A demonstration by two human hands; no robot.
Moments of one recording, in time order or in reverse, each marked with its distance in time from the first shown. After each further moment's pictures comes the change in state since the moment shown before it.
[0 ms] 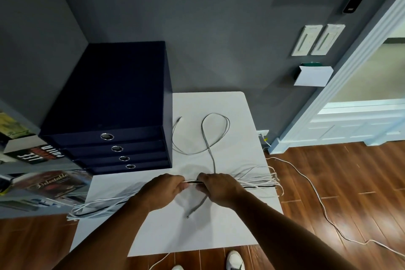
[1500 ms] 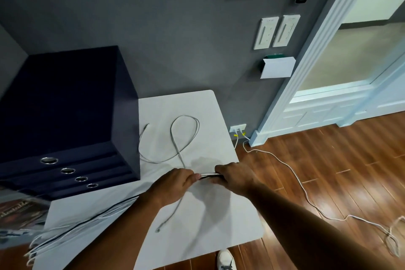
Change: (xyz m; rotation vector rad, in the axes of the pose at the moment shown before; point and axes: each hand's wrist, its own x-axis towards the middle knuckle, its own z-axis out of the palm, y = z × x) left_hand 0.070 0.097 0.007 -0.170 0.032 0.130; right_hand -0.058 0.114 -0.039 -0.011 0.095 0.208
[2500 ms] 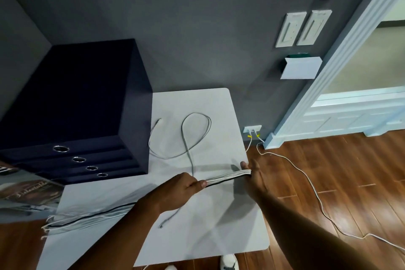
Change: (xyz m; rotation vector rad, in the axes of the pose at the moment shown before) left_hand -0.018 0.011 0.000 -0.250 -0.098 -0.093; right_hand 0.001 0.035 0.037 0.624 0.297 0.565
